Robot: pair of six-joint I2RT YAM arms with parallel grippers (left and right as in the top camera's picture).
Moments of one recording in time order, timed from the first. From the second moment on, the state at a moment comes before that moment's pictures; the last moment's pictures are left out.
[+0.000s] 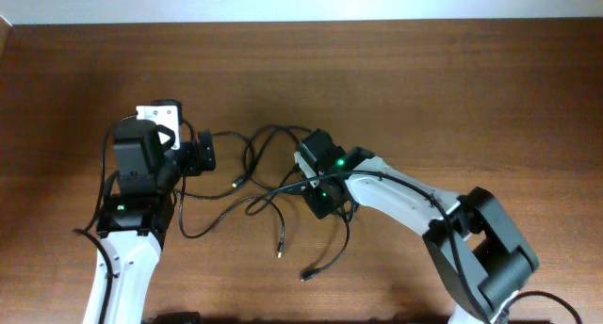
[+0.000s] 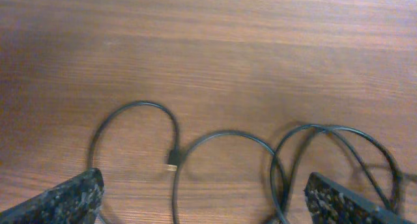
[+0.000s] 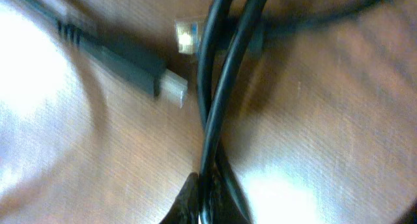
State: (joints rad) left arm 0.06 1.14 0.82 -0.33 0.03 0.00; right arm 0.69 1.90 1.19 -0.65 -0.11 0.08
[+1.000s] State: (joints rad) left arm -0.32 1.39 0.81 0.22 0.60 0.04; right arm 0.69 1.23 1.36 -0.93 -0.15 0.08
